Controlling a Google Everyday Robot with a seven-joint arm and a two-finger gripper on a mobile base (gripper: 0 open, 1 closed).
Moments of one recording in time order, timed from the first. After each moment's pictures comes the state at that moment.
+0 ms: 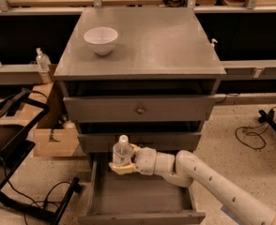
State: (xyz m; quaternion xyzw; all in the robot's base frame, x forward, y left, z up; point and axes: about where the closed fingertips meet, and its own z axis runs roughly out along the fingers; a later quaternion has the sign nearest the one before) arm 0.550 0.068 0.556 -0.44 0.55 0.42 0.57
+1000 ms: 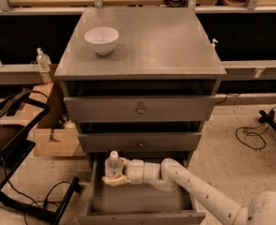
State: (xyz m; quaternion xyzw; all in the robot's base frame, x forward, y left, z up) arm 0.552 0.109 0.442 -0.47 0.54 0.46 0.54
